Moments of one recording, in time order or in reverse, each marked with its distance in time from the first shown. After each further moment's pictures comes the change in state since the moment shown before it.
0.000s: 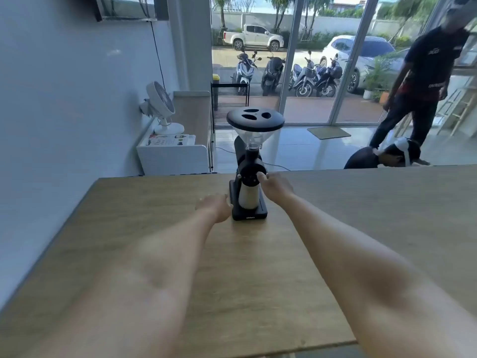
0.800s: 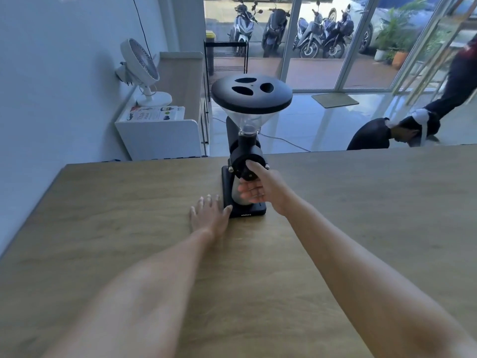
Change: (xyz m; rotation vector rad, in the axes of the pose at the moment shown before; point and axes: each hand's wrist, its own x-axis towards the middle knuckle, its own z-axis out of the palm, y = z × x) left_hand 0.075 -0.015 0.098 -0.081 0.062 -0.085; right_hand 0.038 0.017 0.023 0.810 -0.323 0.194
